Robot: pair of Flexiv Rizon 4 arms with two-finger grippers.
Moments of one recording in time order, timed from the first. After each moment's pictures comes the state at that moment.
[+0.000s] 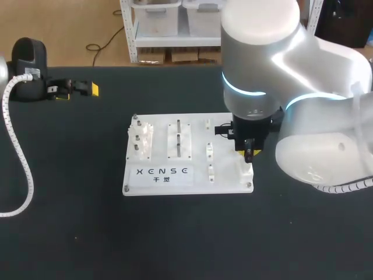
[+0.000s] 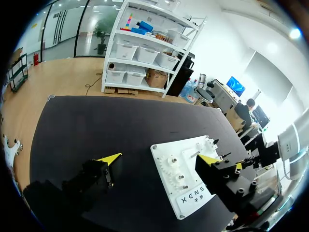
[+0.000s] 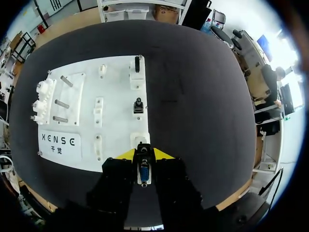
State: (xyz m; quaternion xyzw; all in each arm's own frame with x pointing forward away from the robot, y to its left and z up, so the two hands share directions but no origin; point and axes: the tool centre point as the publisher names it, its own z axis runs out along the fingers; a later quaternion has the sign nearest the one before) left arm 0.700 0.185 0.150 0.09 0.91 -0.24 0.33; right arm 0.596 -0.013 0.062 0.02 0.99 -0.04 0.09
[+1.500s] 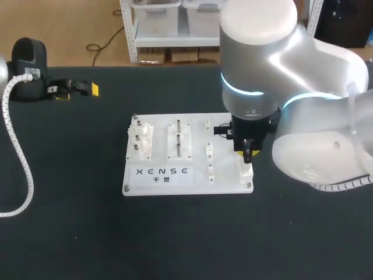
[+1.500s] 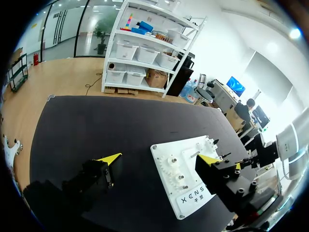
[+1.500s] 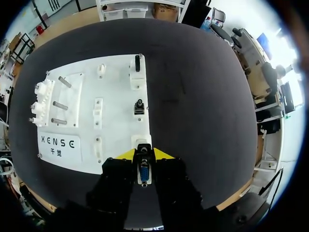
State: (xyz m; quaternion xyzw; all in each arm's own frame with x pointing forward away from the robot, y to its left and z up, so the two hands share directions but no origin) left arm 0.700 0.185 0.150 0.09 0.91 -0.24 0.33; right arm 0.599 -0.011 0.057 0.03 0.99 -0.04 0.09
